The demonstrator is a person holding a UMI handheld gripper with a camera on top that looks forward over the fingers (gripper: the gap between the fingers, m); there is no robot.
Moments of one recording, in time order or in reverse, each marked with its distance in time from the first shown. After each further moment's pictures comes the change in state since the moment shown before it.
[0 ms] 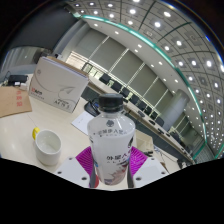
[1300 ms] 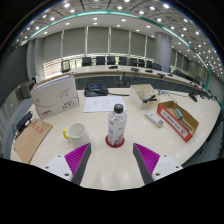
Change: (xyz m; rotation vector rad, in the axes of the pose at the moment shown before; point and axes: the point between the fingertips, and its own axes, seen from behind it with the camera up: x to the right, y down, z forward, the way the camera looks) arm -0.039 0.057 -0.147 -0.323 -0.108 0.603
